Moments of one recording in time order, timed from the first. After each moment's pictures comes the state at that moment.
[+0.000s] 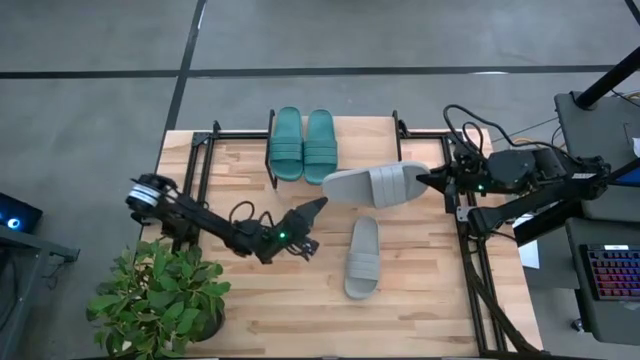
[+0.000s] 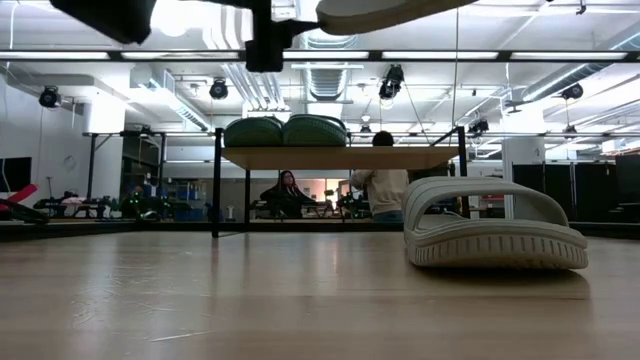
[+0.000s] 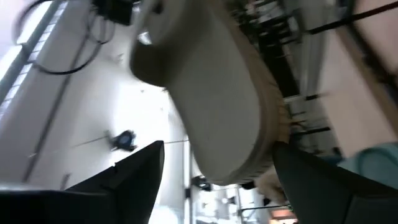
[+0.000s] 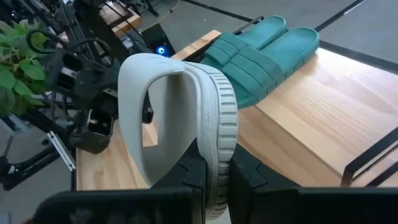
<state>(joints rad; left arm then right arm) -0.32 1.69 0.85 1.31 -0.95 2.22 0.22 0.81 1.23 -0.88 0.44 0.64</state>
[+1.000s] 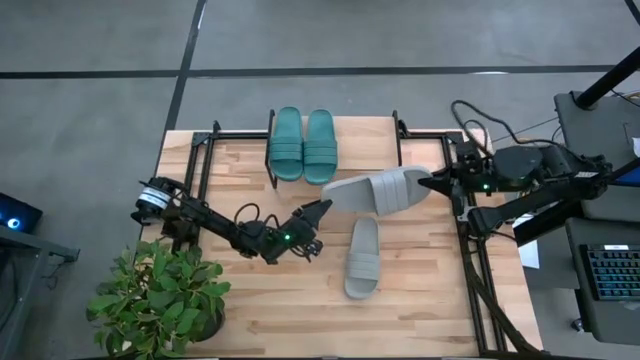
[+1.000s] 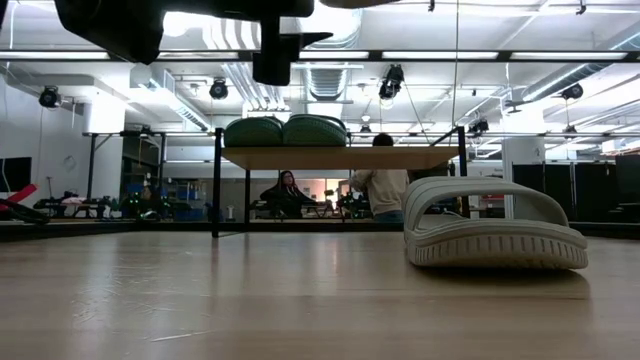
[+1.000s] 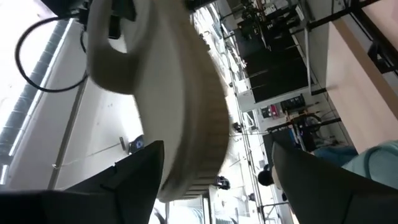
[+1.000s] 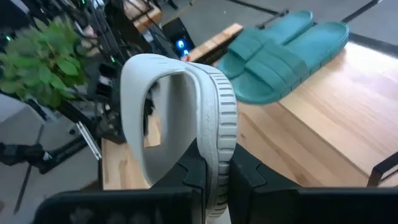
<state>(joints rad) -0.31 1.77 0.86 1.41 -0.92 2.33 0.22 0.82 1.28 -0.90 0.35 0.64</state>
